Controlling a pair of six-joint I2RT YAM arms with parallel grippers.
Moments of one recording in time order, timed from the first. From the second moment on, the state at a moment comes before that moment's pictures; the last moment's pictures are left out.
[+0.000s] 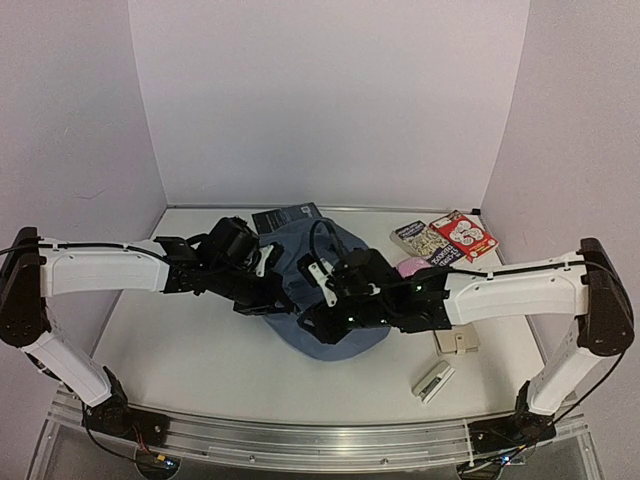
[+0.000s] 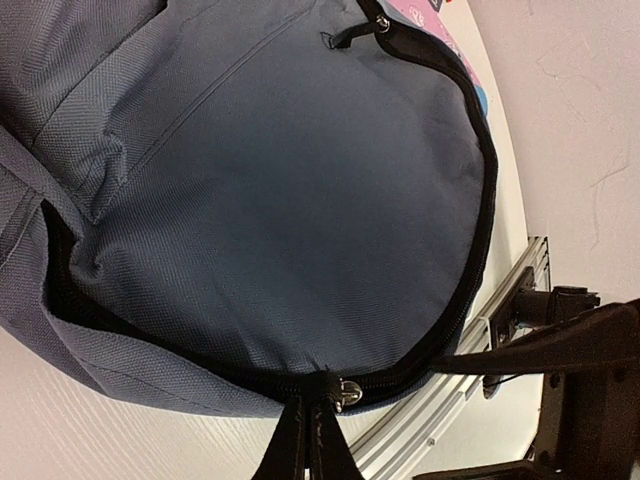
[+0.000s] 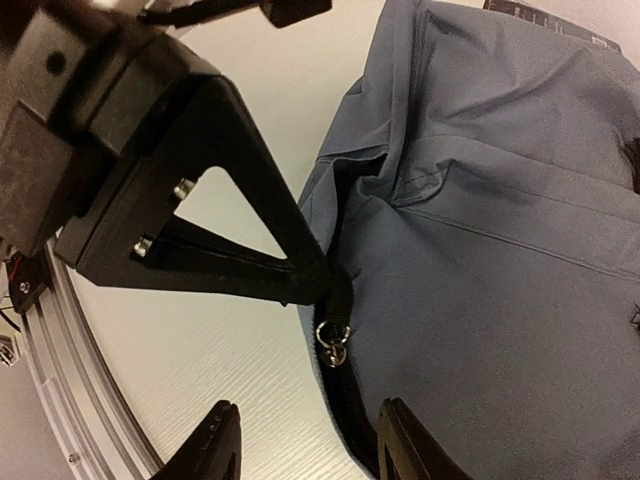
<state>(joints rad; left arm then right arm) -0.87 1.51 1.02 -0.30 0.30 -0.74 1.14 1.65 1.14 -0.18 0.10 0.30</state>
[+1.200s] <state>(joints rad) -0.63 1.50 0.95 -0.29 0.32 -0.76 1.24 1.74 1.11 -0.16 0.31 0.32</state>
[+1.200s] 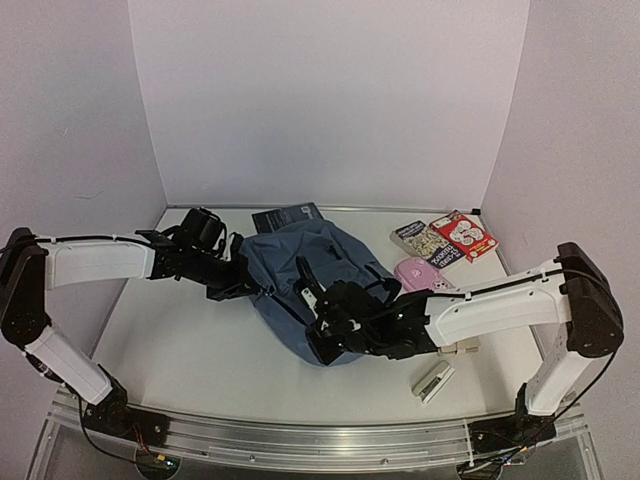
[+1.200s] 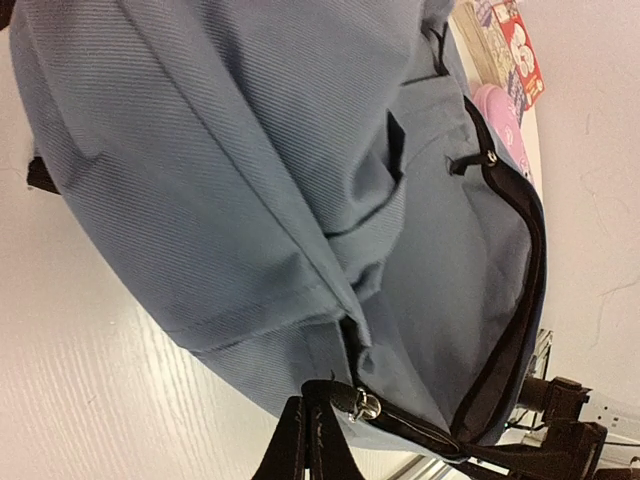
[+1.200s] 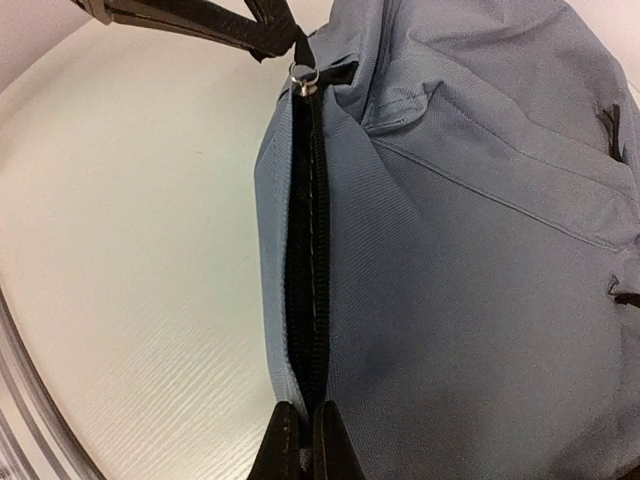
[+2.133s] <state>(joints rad) -0.50 1.50 0.80 -0.19 0.45 -0.73 1.19 1.39 0.98 -0.38 0.46 1.10</state>
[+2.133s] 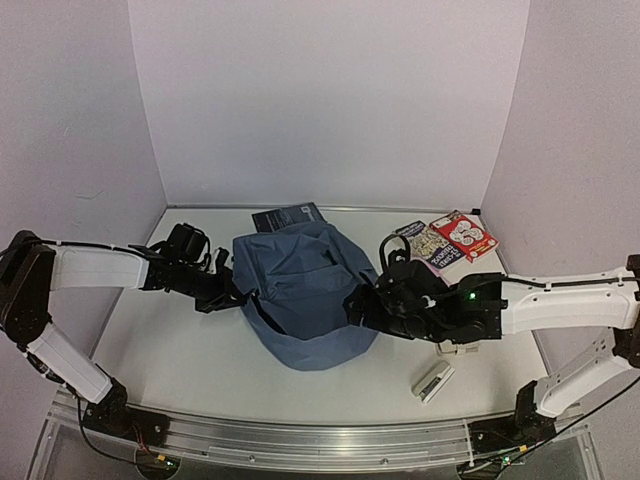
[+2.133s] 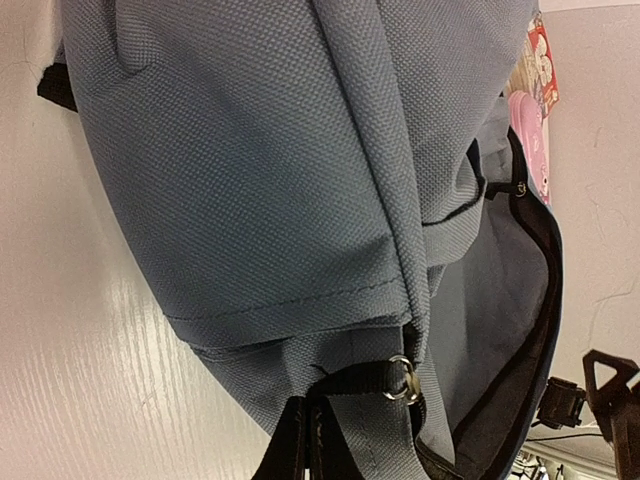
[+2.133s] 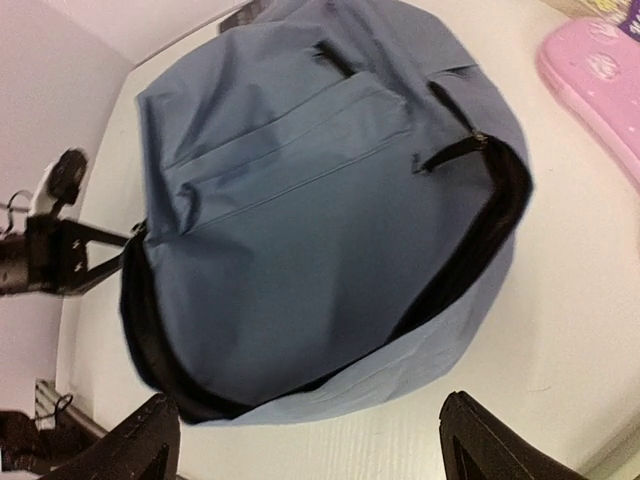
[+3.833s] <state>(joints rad) -1.04 1.34 0.83 -0.27 0.18 -0.91 0.80 1.54 1.00 -0.15 0.19 0.76</state>
